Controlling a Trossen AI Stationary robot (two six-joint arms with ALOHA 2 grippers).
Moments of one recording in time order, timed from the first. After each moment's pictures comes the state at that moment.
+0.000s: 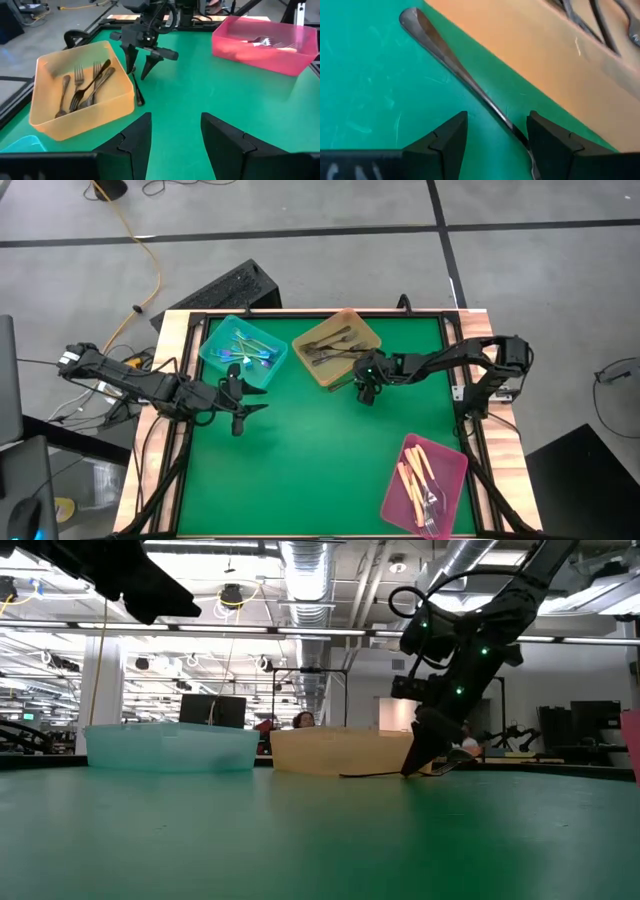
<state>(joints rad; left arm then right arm) -0.28 0.76 0.50 -0.18 -0.43 -0.17 -0.25 1.64 0.71 0.01 0.14 -0.03</state>
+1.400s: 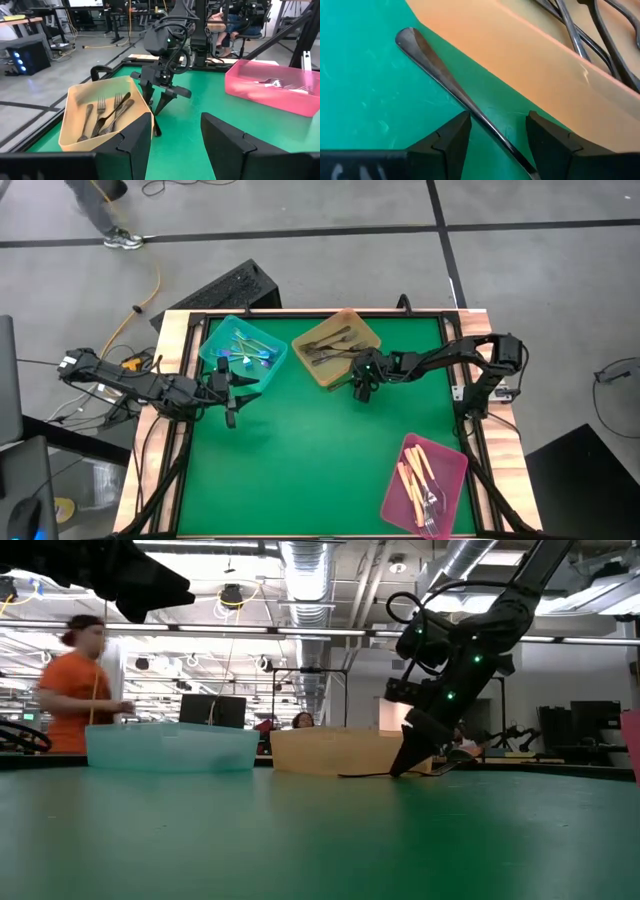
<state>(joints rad) -0.27 0.56 0.36 0.01 -0.52 -0.09 -0.27 1.71 0.71 0.09 0.09 -0.02</state>
